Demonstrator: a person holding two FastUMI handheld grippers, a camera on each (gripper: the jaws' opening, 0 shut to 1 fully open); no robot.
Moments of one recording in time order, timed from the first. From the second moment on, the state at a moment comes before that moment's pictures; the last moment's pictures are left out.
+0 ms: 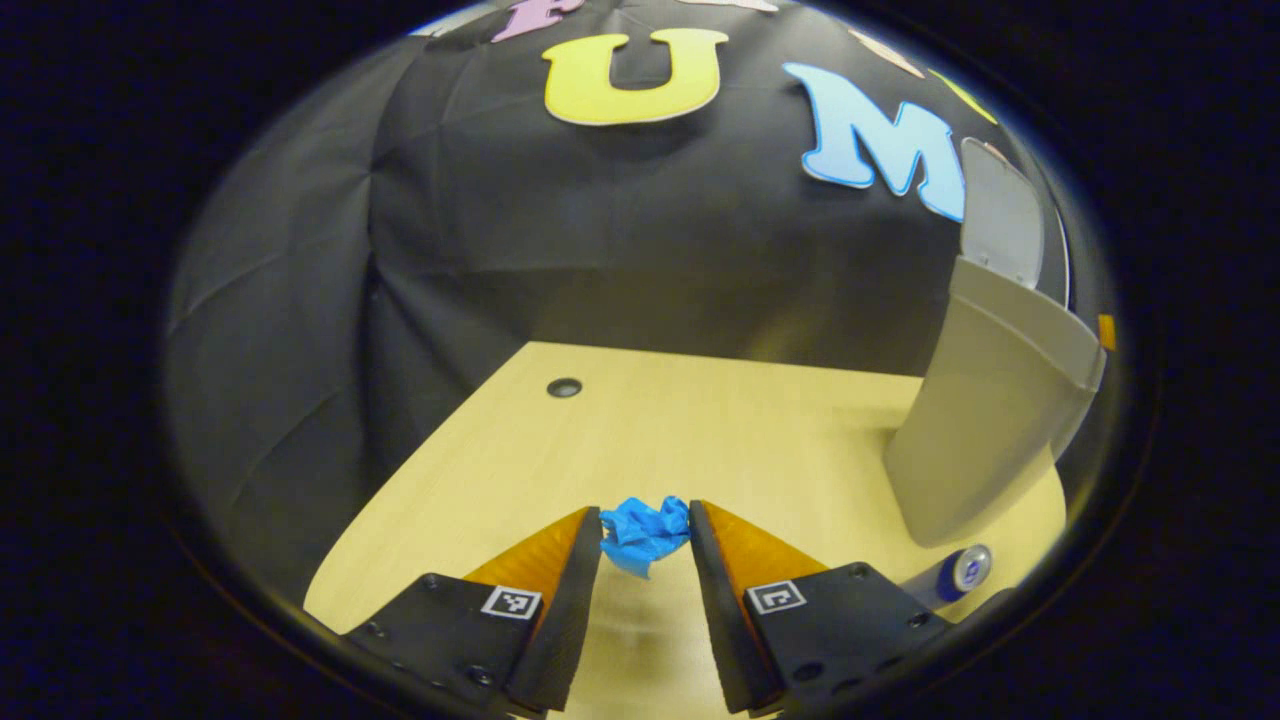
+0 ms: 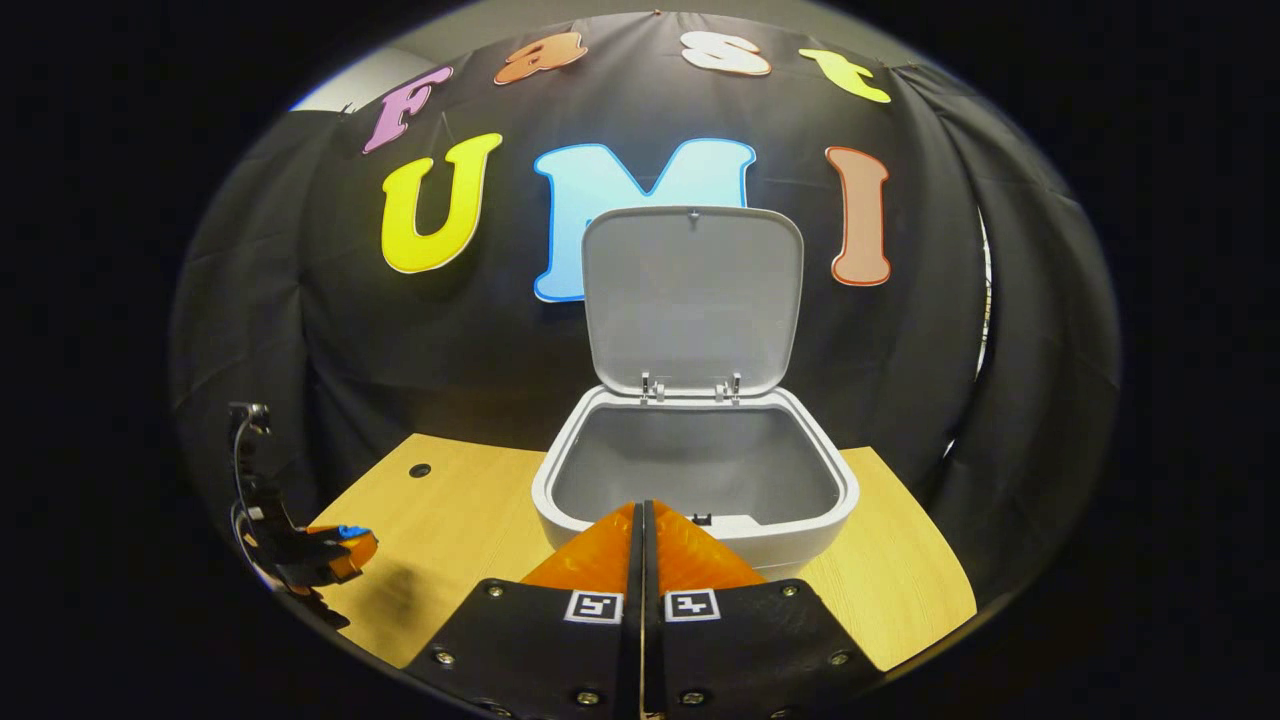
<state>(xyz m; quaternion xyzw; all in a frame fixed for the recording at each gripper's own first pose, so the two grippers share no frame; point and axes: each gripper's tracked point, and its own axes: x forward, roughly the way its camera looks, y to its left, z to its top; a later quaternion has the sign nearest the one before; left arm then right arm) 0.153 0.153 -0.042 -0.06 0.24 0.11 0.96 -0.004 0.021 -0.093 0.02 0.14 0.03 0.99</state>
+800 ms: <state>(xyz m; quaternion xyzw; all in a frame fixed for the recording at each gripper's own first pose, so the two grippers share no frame) 0.215 0.024 0.138 -0.03 0.09 -0.01 1.00 -0.033 -0.007 -0.118 0.02 0.16 0.02 0.99</state>
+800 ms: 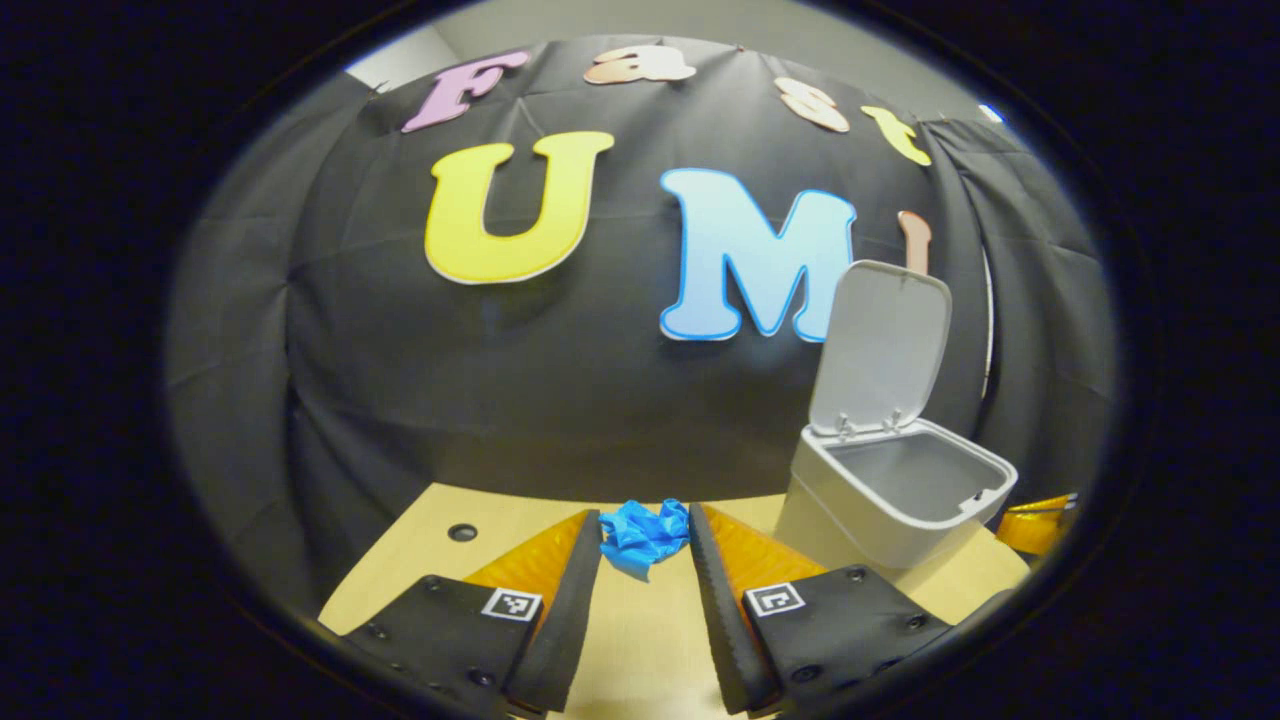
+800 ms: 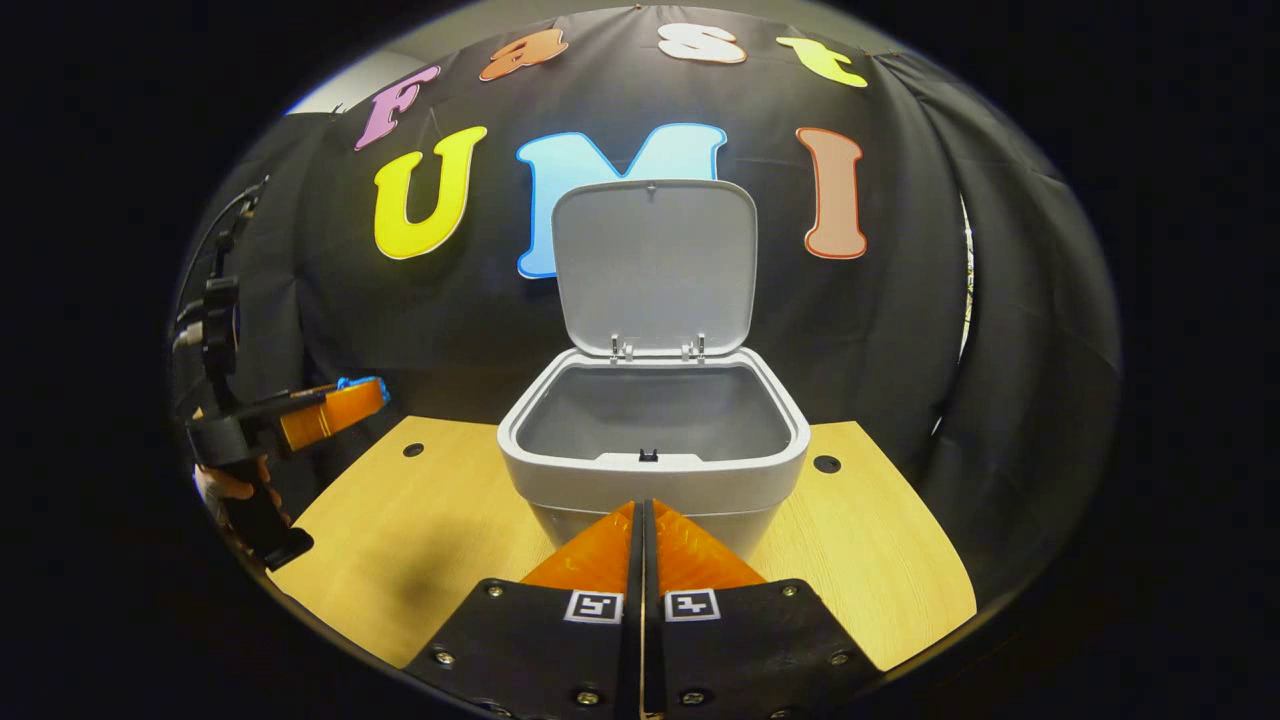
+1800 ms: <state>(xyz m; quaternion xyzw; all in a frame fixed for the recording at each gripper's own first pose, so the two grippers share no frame) 0.249 -0.167 0.189 -0.02 0.06 -0.18 0.98 -0.047 -0.029 -0.134 0.03 0.17 0.00 0.98</state>
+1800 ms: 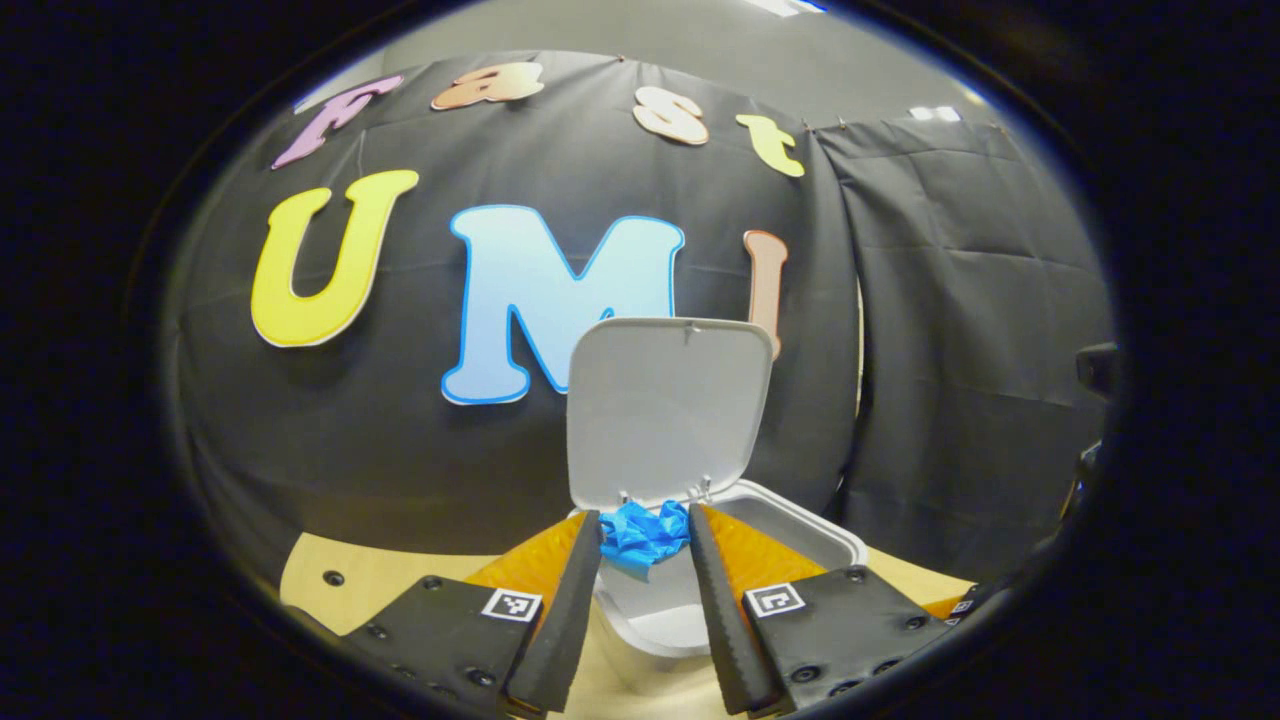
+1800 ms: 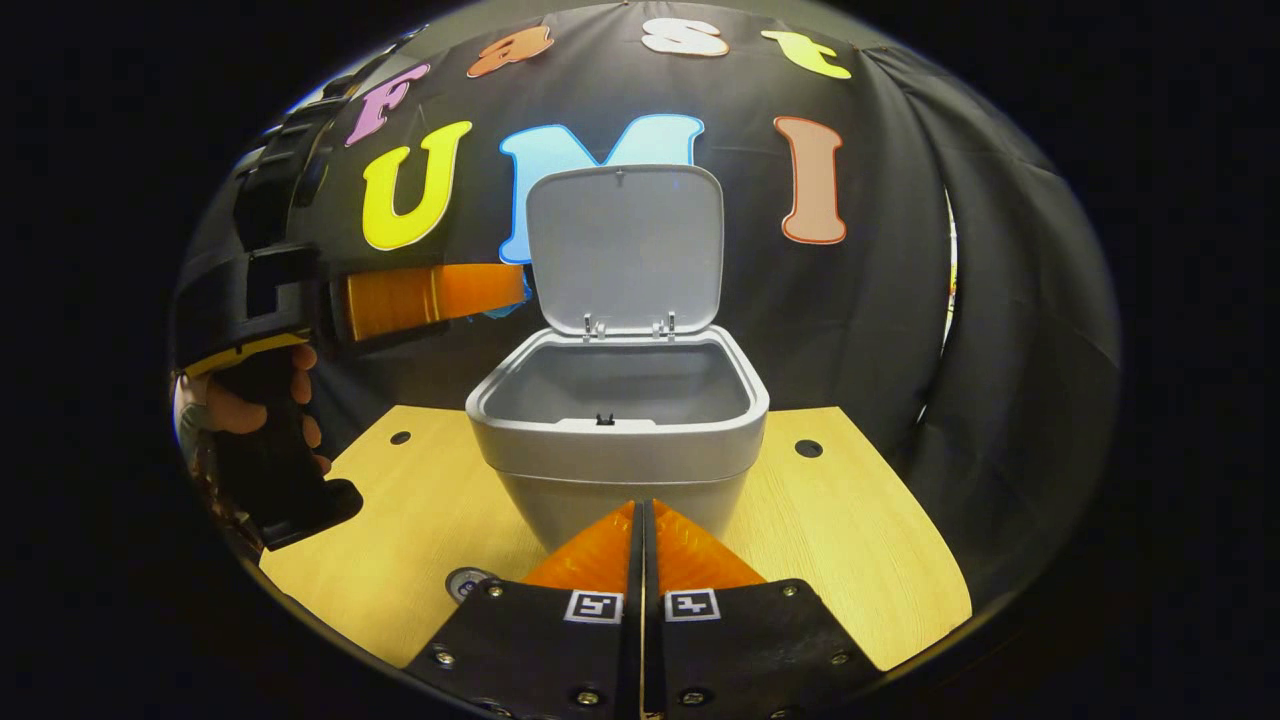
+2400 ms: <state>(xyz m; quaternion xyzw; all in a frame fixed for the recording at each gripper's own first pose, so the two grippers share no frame) 0.249 -0.156 0.192 -0.01 0.05 -0.16 0.99 -0.049 -0.025 -0.138 0.03 0.18 0.01 0.98</state>
